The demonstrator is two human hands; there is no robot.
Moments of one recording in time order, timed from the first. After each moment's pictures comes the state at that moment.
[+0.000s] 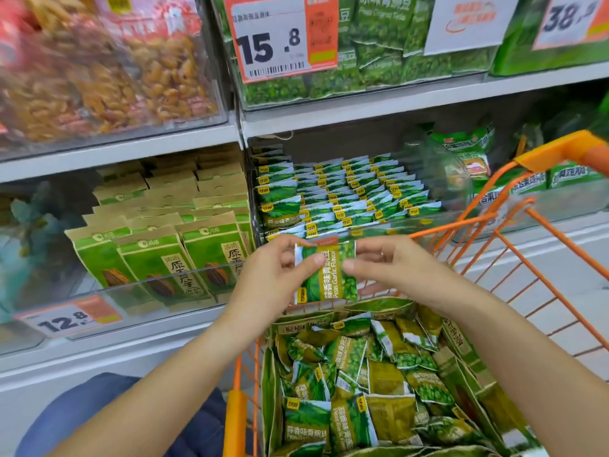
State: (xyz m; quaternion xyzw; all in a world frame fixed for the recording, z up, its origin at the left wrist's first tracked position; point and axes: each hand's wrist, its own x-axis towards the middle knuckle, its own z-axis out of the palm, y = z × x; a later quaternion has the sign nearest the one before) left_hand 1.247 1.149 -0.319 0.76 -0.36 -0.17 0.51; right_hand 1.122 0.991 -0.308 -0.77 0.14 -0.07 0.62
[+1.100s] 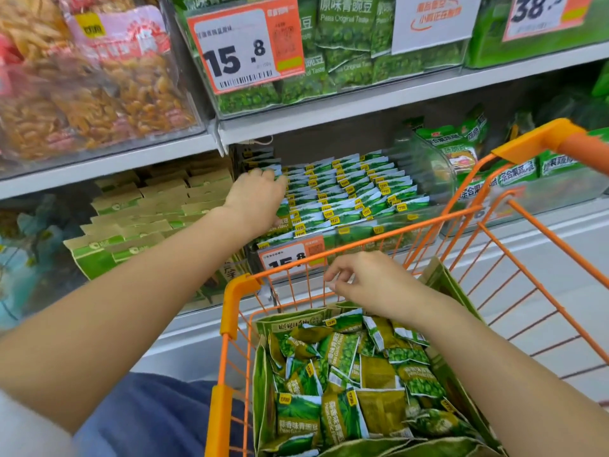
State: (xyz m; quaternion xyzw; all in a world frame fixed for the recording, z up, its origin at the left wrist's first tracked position) left_hand 1.326 1.071 -0.267 0.84 -0.48 0.13 -0.21; right_hand 1.128 0.991 -0.327 -0.94 0.16 -0.01 0.30
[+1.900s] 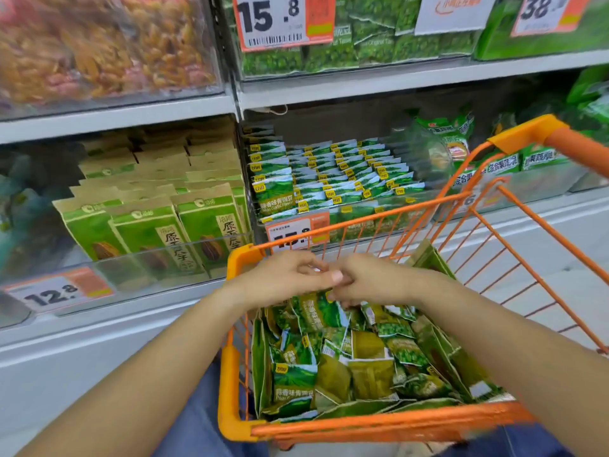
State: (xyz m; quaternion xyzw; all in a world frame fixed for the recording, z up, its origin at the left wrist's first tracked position) left_hand 1.252 1.151 -0.342 0.77 -0.45 -0.36 0.28; right_hand 1.130 1.013 -0.338 -0.91 0.13 0.15 0.37
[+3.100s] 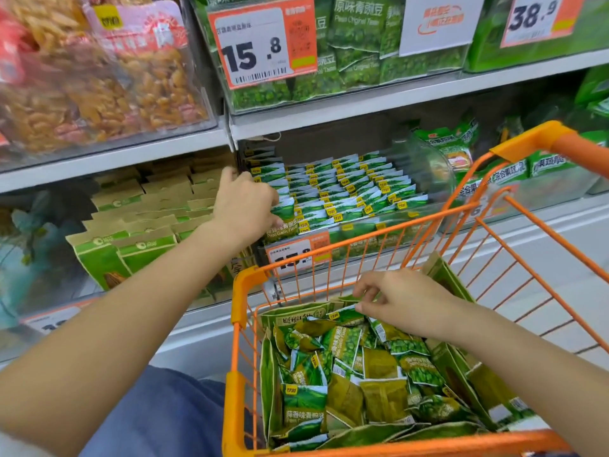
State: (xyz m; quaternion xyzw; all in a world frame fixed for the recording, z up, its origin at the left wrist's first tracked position) left_hand 1.322 1.104 -0.272 0.87 -0.46 0.16 -0.10; right_hand 1.094 0.999 -0.330 -0.96 0.18 0.06 0.22
